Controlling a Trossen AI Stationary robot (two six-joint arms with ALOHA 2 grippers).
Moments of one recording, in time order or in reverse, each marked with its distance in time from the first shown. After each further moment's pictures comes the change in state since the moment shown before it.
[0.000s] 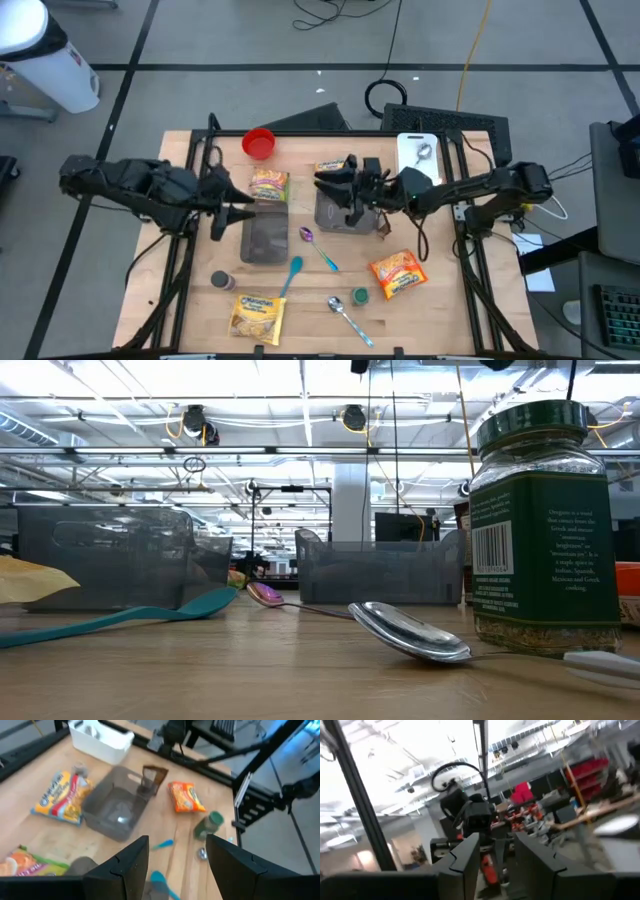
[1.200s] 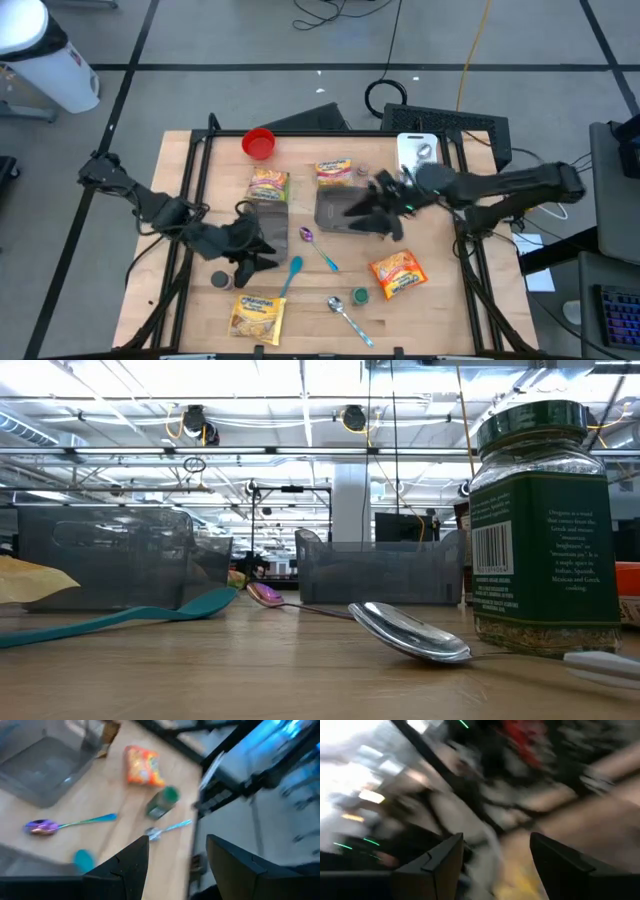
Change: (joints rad) left arm -0.271 0.287 0.000 0.244 -0.078 -0.351; right arm 0.048 -0.370 -0.002 -0.880 -0.328 0.237
